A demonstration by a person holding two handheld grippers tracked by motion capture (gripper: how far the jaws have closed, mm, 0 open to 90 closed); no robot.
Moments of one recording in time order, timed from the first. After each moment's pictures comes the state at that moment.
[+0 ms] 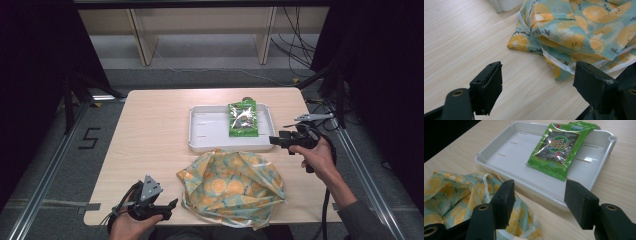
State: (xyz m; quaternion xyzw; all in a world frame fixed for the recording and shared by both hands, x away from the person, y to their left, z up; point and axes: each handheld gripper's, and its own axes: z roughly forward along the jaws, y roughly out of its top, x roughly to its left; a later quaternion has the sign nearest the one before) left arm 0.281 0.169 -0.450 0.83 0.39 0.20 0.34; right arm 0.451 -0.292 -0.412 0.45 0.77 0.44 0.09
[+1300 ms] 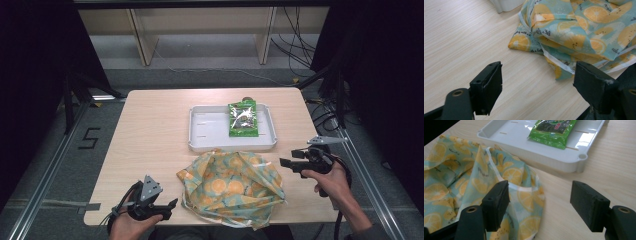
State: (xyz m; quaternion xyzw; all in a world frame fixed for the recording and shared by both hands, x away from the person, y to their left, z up) left arm 0.281 0.169 -0.450 0.83 0.40 0.20 0.34; right arm 0.390 -0.317 -0.433 0.46 0.77 0.42 0.08
